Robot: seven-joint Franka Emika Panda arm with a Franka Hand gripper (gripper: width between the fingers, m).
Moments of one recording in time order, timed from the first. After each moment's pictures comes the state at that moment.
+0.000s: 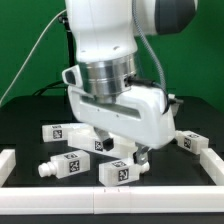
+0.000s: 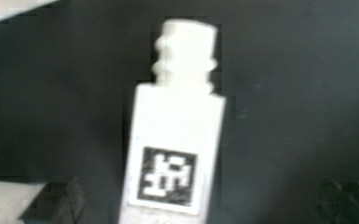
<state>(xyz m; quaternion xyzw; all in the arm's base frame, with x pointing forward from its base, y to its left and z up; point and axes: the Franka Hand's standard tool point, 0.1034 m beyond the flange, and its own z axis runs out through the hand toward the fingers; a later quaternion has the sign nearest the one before) 0.589 -0.022 0.039 -0.90 0.44 0.08 0.05</state>
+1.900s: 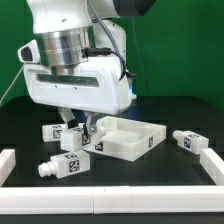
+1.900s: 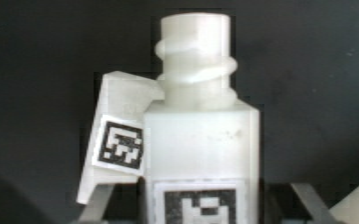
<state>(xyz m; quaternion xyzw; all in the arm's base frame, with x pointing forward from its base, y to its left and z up) 0.561 -0.085 0.078 -0.93 0.37 0.05 0.05</state>
